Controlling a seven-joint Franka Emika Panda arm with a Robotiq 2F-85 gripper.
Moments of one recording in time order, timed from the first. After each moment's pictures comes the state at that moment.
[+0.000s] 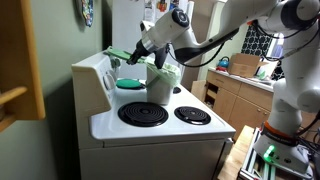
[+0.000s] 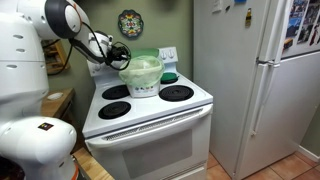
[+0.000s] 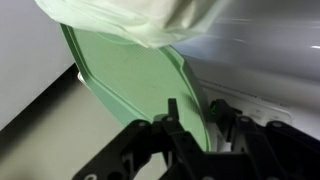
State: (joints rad) arm 0.38 0.25 0.31 -1.77 -1.36 2.46 0.84
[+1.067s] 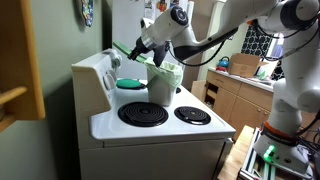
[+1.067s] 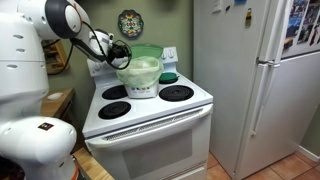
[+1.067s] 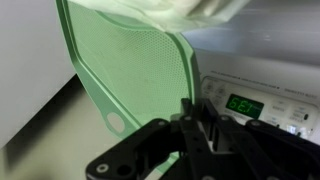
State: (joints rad) arm 0.38 0.25 0.31 -1.74 -1.38 2.44 0.88
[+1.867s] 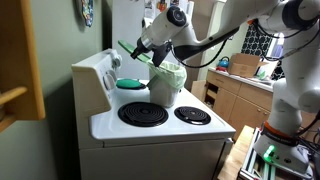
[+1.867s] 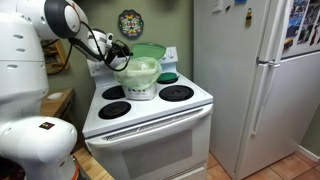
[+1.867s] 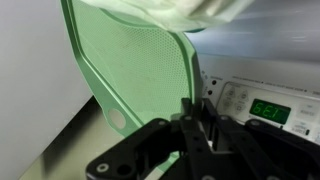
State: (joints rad) arm 0.41 0.25 0.31 -1.73 -1.41 2.31 0.99
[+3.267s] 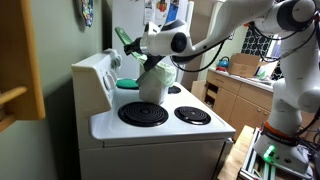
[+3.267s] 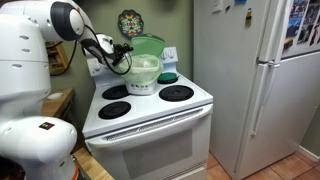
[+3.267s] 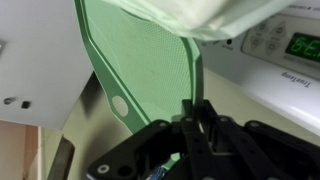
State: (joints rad) arm 0.40 0.29 0.31 -1.74 -1.97 2.31 1.54
